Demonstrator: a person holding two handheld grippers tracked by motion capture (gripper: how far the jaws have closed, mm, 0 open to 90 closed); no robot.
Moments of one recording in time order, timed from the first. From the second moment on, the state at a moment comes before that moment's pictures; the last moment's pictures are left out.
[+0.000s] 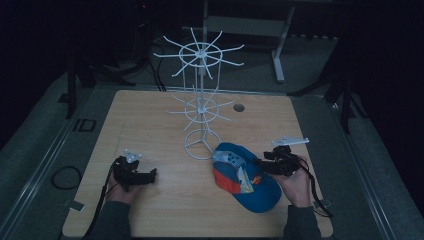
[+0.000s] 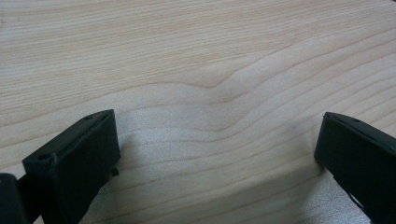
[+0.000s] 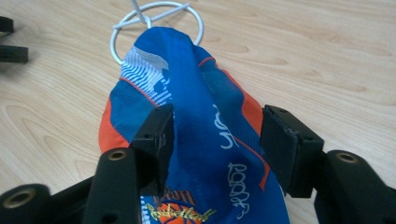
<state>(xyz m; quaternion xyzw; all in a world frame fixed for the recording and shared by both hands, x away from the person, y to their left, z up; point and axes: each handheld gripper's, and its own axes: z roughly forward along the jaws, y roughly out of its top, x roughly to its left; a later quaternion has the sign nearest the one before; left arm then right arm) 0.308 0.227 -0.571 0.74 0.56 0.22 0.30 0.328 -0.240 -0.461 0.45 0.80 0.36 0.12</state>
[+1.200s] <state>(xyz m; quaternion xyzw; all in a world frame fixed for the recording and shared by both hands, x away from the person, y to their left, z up) 0.308 0.227 -0.571 0.74 0.56 0.22 0.30 0.353 -0.239 -0.439 0.41 0.84 0.34 0.11</state>
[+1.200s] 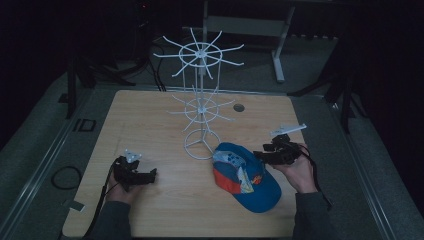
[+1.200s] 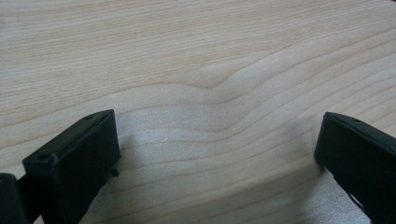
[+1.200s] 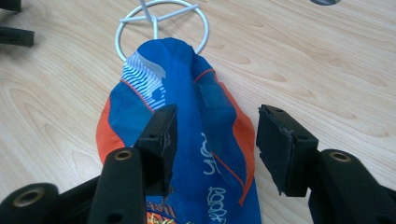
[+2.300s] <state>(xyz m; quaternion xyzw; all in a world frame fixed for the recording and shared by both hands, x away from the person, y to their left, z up) 0.309 0.227 -0.571 0.74 0.56 0.22 0.30 0.382 -0.200 -0.432 0.35 0.88 0.29 0.10</state>
